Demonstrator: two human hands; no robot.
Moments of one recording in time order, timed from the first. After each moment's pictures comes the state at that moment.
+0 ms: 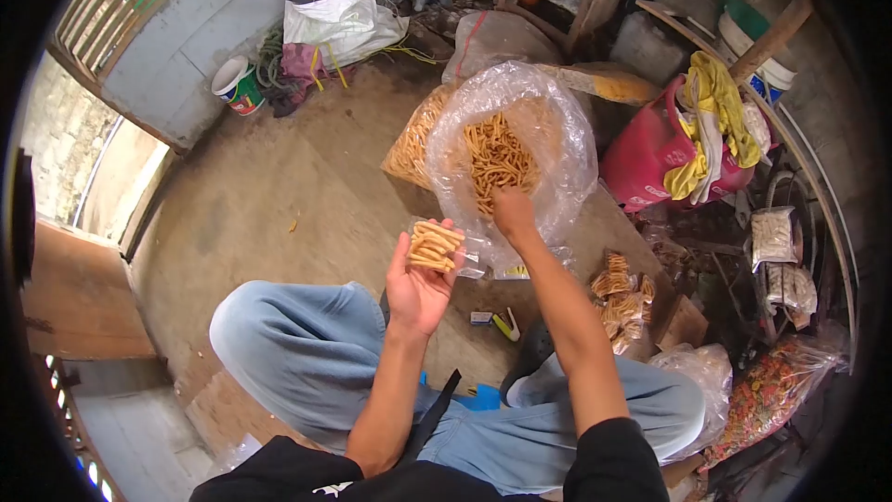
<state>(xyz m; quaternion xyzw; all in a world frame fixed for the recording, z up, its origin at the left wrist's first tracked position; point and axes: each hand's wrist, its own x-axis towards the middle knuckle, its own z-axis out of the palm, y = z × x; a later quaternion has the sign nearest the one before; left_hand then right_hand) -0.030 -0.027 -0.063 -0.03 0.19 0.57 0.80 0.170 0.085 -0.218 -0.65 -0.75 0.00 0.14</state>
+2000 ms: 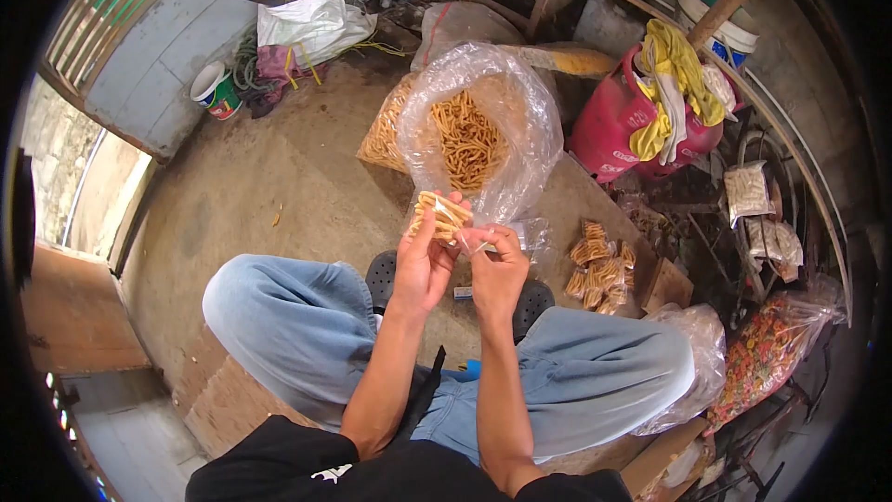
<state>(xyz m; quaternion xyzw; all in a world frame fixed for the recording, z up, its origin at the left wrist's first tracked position) 0.000 -0.053 -0.045 0.14 0.21 0.53 0.81 0.089 -0.094 -0.051 -0.61 -0.33 0.33 0.64</state>
